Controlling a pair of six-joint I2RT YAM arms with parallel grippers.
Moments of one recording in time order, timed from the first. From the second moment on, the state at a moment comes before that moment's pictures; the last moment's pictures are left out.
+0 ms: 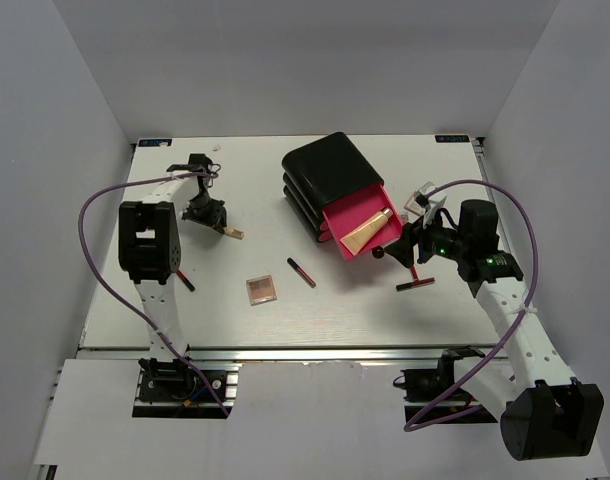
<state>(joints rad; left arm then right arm) -0.06 2.14 1.62 -0.89 -0.07 -1.26 0.12 0.96 0.77 -0.37 -0.69 -0.22</state>
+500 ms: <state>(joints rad) -0.39 1.52 1.08 0.07 0.26 -0.80 0.12 0.94 0.74 -0.31 -0.66 -0.15</state>
